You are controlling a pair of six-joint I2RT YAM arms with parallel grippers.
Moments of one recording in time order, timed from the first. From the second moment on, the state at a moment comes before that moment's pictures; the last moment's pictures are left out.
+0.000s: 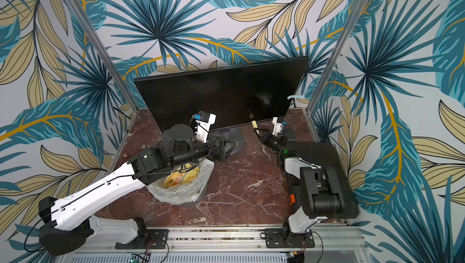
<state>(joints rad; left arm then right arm) -0.96 1.27 1.38 -0.39 0.00 -0.59 0.00 1.57 0.71 0.70 -0.67 0.93</state>
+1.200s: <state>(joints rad) -0.82 0.88 1.25 -0.56 -0.34 -0.70 0.76 1.26 1.18 -0.14 -0.43 0.65</state>
